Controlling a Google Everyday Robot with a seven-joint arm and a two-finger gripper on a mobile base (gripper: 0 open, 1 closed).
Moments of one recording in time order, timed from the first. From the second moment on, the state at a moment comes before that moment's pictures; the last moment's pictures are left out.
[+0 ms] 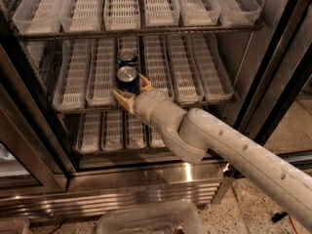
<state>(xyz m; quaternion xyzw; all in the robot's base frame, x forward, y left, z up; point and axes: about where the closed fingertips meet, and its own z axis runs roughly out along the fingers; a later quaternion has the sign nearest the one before) 0.620 0.077 0.836 -0.32 0.63 0.21 0.68</state>
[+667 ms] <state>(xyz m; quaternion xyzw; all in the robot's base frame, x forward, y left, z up) 0.610 0.064 0.874 -0.32 0.61 0.22 0.69</state>
